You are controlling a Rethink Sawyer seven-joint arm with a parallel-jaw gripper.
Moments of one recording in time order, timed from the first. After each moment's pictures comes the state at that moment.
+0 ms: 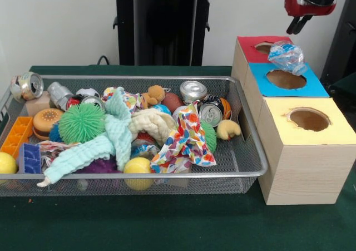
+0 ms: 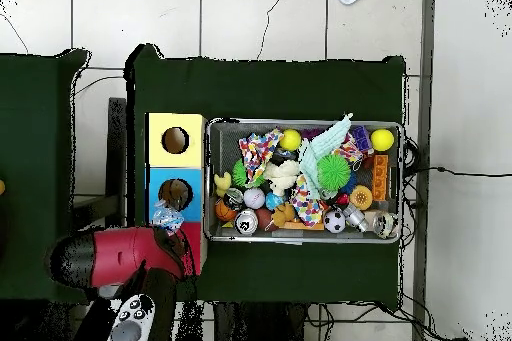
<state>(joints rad) 0.39 -0.66 -0.17 1.81 0.17 0.86 1.66</state>
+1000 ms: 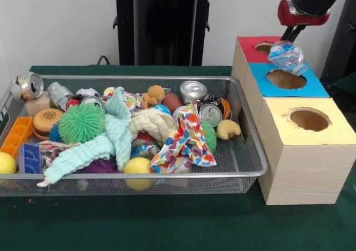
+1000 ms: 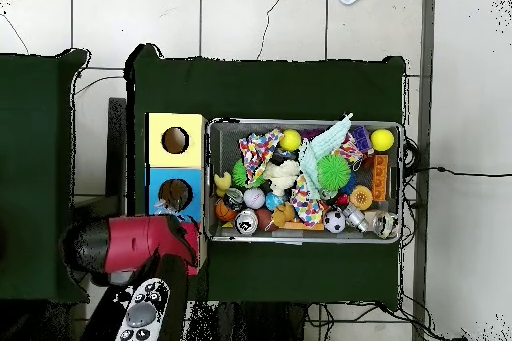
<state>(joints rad) 0.36 -0.62 -0.17 1.76 0.16 0.86 1.66</state>
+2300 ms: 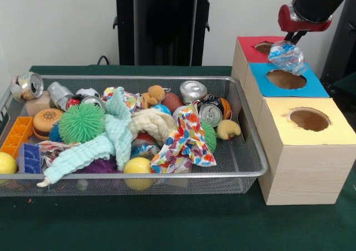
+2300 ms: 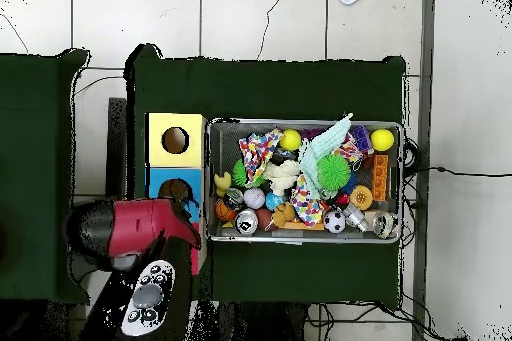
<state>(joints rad) 0.33 -0.58 -0.17 1.68 0.15 0.92 1.66</state>
